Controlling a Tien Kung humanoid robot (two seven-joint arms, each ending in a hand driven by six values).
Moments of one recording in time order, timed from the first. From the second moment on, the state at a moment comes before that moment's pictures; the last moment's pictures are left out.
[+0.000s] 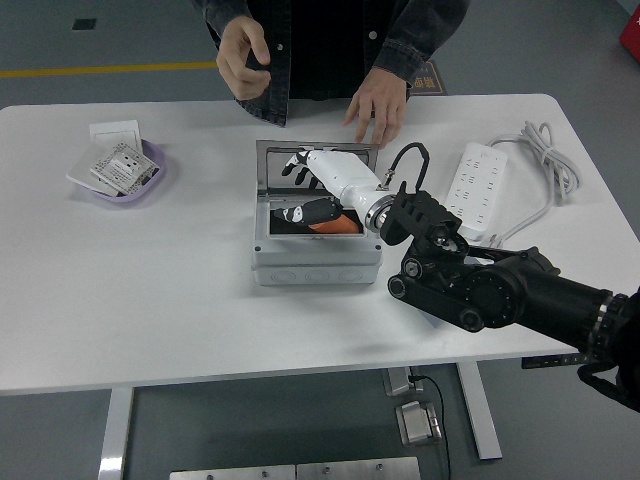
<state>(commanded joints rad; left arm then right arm) -0.02 0.23 -0.32 -0.18 0.38 -0.03 0.31 0.92 -0.14 0.27 0.98 -1.53 -0.37 -0.13</state>
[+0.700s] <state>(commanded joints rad) -0.02 0.22 -0.35 -0.18 0.42 -0.03 0.33 0.90 -0.28 0.46 1.28 -1.49 -0.29 -0.19</state>
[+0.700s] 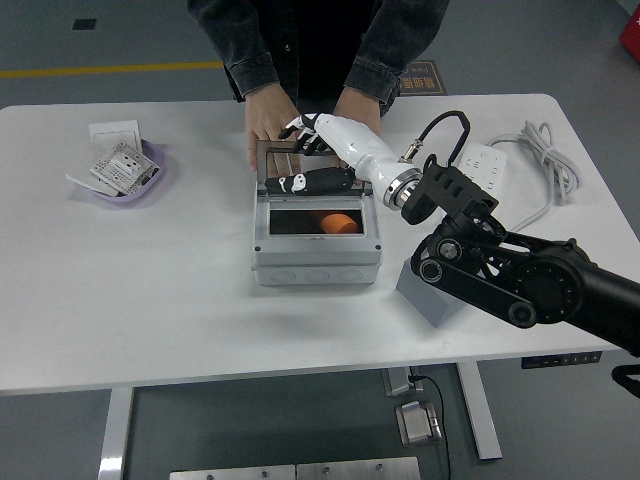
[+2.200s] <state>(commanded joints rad) -0.02 0.22 -0.36 -0.18 0.43 -0.03 0.32 0.87 -0.35 0.31 1.27 -1.43 -0.34 -0.12</state>
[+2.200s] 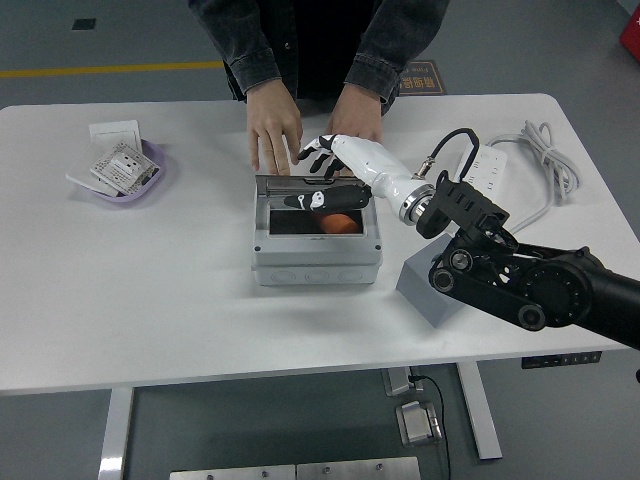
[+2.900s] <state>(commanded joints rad) -0.02 0.21 -0.37 -0.18 0.45 -0.04 0.33 0.77 -0.42 0.45 1.36 -1.48 -0.32 -0.13</state>
